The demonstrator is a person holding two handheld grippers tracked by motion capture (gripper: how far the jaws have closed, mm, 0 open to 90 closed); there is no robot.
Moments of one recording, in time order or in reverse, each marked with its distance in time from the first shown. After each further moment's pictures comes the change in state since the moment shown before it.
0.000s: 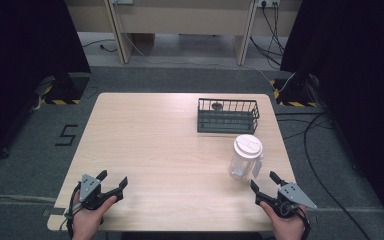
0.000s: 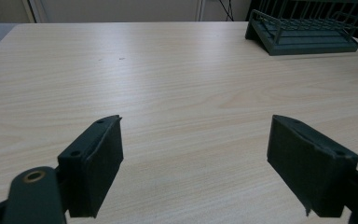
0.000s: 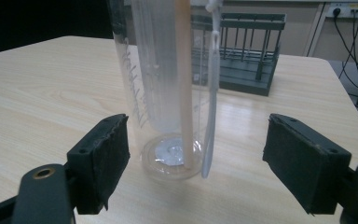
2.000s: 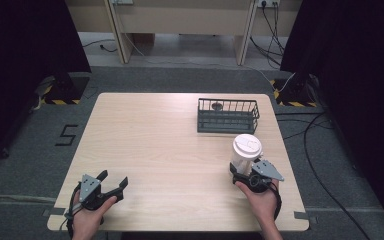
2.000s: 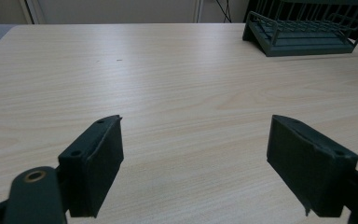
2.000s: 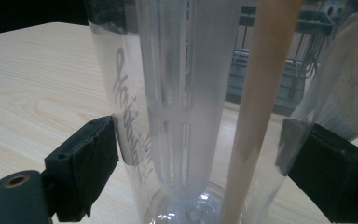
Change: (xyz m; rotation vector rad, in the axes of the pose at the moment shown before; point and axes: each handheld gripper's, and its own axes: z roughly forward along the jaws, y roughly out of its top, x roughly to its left) left arm -0.001 0.000 0.000 -0.004 -0.009 0.001; right arm 0.021 0.015 0.083 0.044 -0.013 -0.034
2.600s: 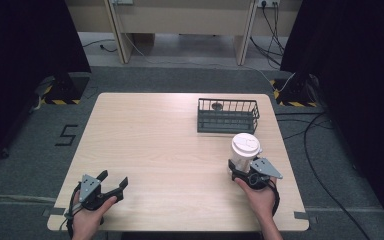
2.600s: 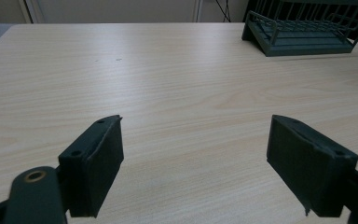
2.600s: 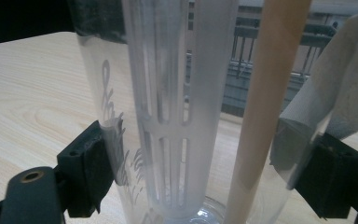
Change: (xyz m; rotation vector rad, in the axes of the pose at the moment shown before) left arm 0.000 0.000 0.000 0.000 -0.003 -0.001; right arm -0.003 -0.001 0.011 -0.047 0.032 -0.014
